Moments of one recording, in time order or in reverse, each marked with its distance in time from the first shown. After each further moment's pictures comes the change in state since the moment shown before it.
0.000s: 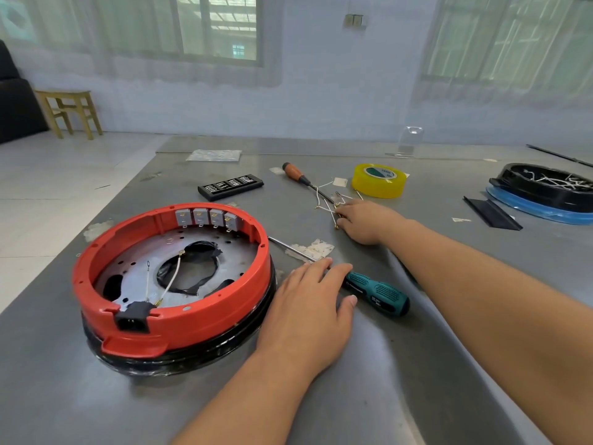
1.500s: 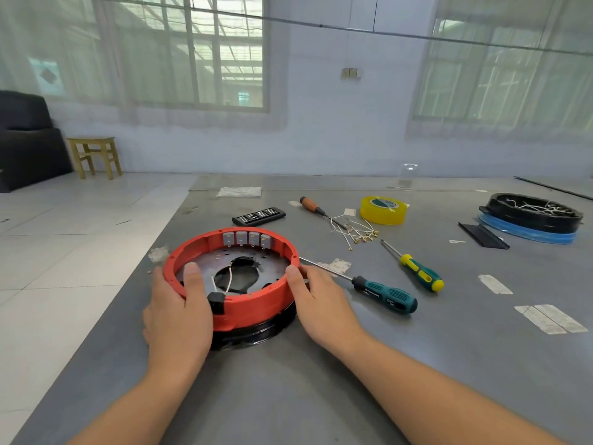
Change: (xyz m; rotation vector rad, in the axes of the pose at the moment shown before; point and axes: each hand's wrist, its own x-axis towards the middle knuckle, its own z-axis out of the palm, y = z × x) left_hand -0.091 -0.102 -0.125 -0.485 0.640 -0.657; right_hand -0.156 -0.192 0.030 0.861 0.377 0.033
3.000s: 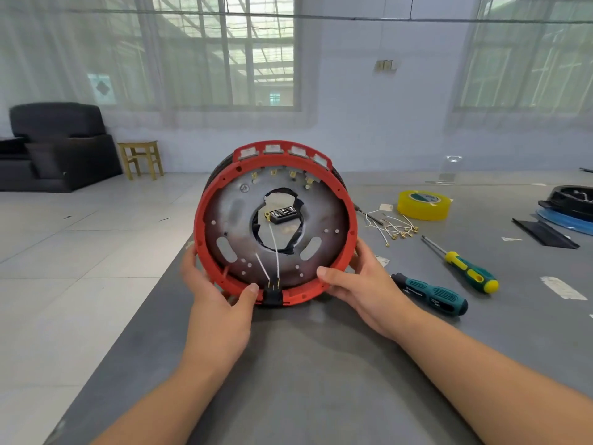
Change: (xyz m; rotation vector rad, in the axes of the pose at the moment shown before) left_hand -0.006 -0.014 -0.001 -0.266 -0.187 0.176; right_hand 0.031 0.023 -0.003 1.106 -0.261 -0.005
